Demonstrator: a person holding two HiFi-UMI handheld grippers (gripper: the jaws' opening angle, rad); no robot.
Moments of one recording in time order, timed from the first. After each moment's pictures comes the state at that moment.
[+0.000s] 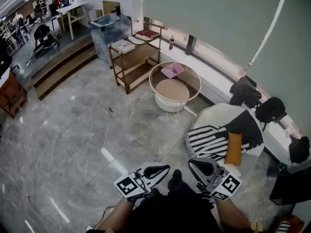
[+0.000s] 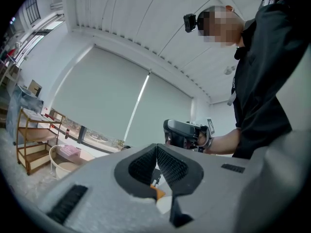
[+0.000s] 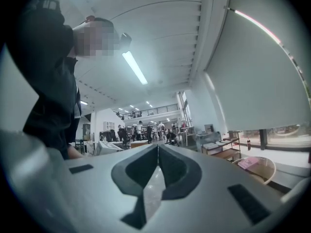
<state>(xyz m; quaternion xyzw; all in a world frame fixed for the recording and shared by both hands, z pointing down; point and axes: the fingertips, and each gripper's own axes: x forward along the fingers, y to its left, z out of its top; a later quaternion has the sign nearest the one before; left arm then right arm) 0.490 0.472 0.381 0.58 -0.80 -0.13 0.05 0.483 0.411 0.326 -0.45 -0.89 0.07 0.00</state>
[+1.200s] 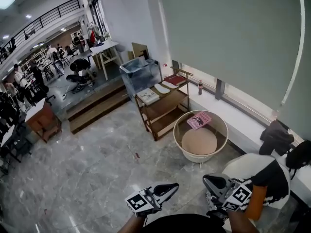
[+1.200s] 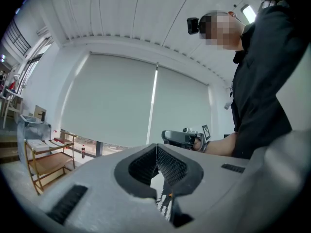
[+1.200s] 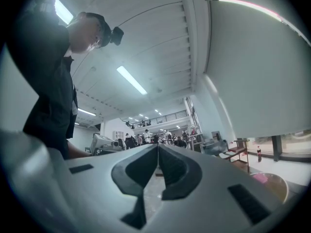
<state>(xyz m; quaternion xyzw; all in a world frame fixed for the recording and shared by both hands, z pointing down) 0.246 0.399 0.338 0.52 -0.85 -0.03 0.02 0.218 0.298 0.300 -0.51 -0.85 0.11 -0.04</state>
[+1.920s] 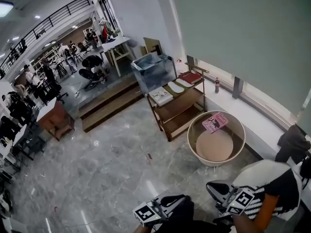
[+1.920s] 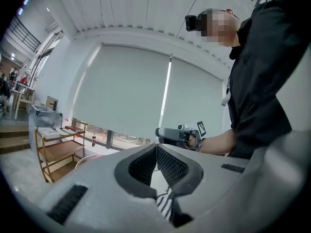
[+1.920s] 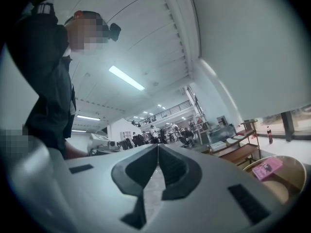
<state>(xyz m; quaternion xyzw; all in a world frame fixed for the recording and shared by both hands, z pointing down) 0.188 0.410 0.379 0.47 -0.88 -0.06 0.08 0.129 0.328 0.356 -0.55 -0.82 0.15 0.02</state>
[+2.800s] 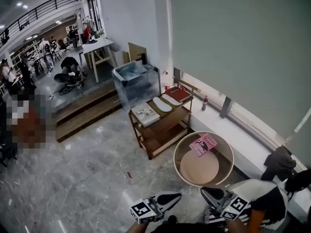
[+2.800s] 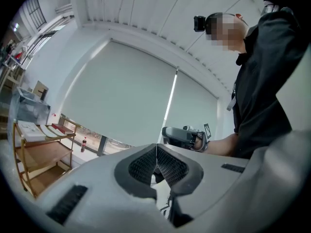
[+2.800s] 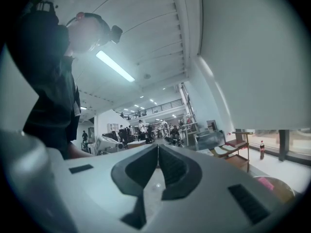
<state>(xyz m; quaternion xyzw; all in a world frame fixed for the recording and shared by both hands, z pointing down) -0.018 0.475 0.387 0.54 -0.84 -0.11 0.05 -0.041 0.395 0.336 -0.50 -0.86 0.09 0.02</state>
